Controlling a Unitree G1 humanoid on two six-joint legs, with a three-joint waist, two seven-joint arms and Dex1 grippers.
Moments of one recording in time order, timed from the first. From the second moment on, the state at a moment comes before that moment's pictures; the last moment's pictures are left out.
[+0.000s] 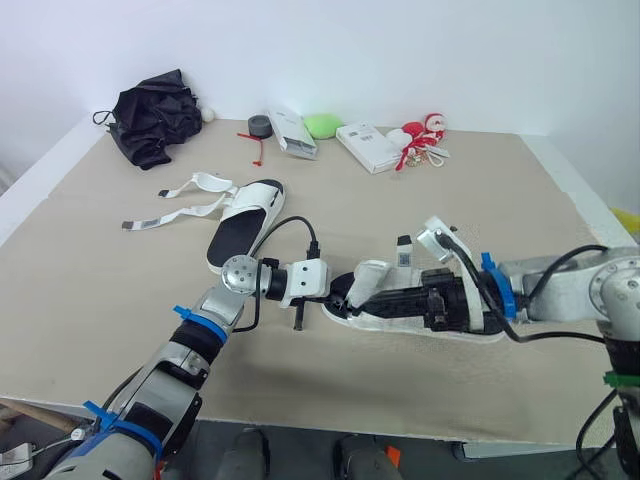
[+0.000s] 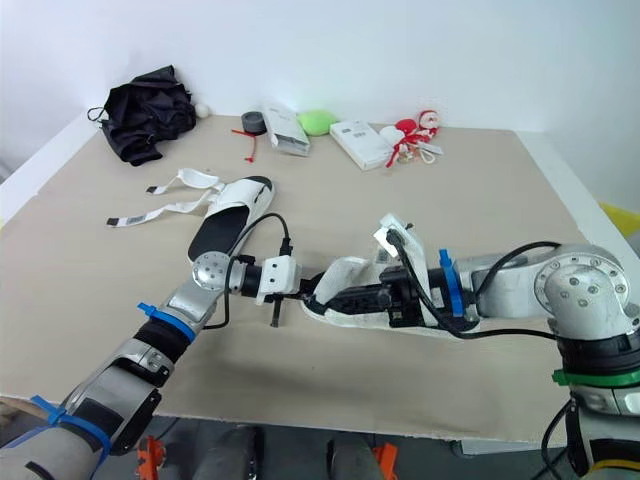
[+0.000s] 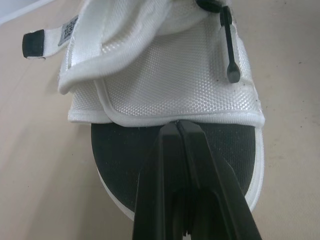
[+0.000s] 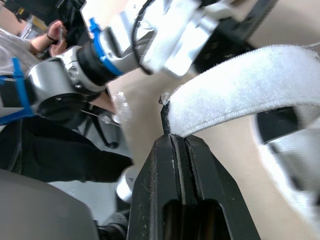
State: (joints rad) left arm -0.75 0.25 -0.36 0.64 -0.02 -0.38 -1.17; right arm -0.66 -0.96 0.07 -0.24 1.50 1.37 0.42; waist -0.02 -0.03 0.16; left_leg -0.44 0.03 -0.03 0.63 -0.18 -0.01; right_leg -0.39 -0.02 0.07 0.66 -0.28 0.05
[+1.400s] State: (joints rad) left arm -0.72 0.26 -0.35 0.58 -0.02 -0.35 -1.16; right arm -1.11 -0.85 0.46 0.29 0.47 1.02 1.39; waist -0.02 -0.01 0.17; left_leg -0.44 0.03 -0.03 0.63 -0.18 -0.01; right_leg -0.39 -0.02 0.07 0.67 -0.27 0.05
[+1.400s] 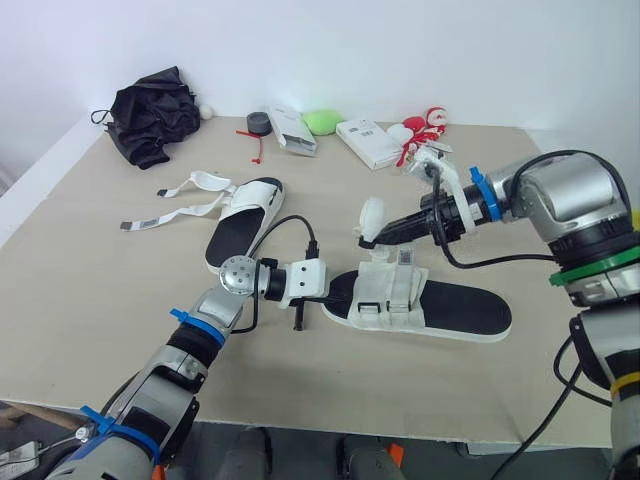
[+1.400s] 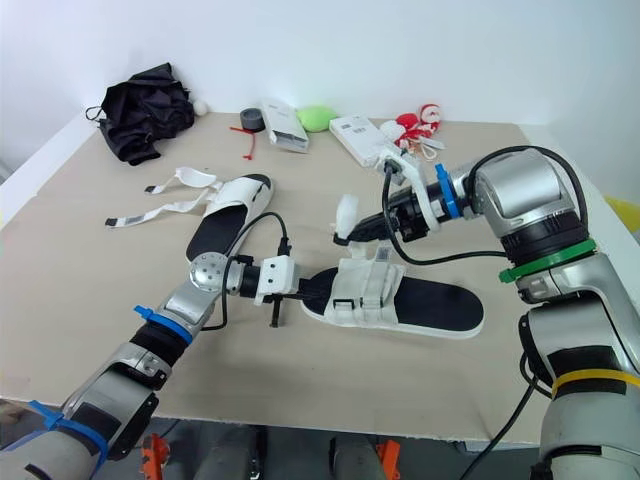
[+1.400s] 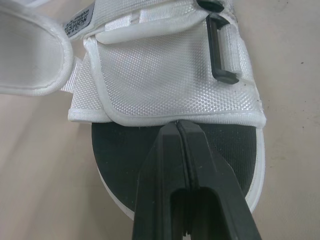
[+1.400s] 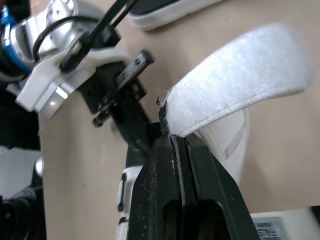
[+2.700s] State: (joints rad) left arm -0.70 0.26 -0.35 0.55 -0.02 -0.32 -1.16; right arm -1.00 -0.87 0.55 0.07 0.37 1.09 1.53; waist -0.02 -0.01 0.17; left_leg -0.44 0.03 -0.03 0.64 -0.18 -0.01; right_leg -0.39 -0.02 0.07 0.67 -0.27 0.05
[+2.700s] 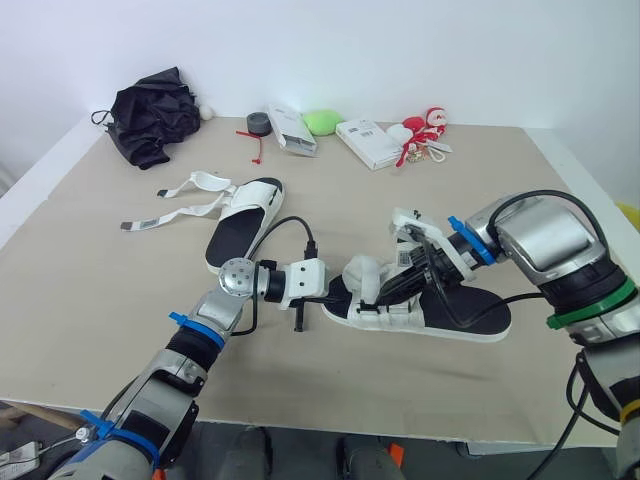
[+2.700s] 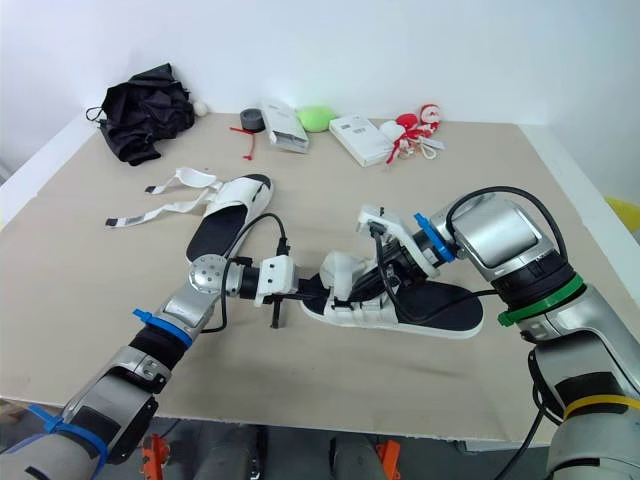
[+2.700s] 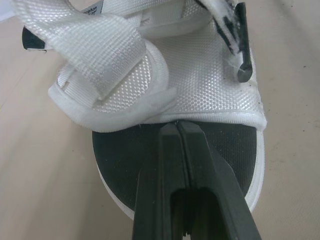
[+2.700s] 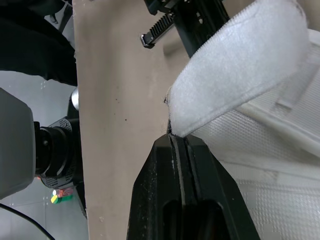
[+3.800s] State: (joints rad) left arm -0.65 0.26 -0.35 0.47 -0.02 -0.28 -1.14; right arm -1.14 -0.87 0.77 0.24 0.33 0.82 1.57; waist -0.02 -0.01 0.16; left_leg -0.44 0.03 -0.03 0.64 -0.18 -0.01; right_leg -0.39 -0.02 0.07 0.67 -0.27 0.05
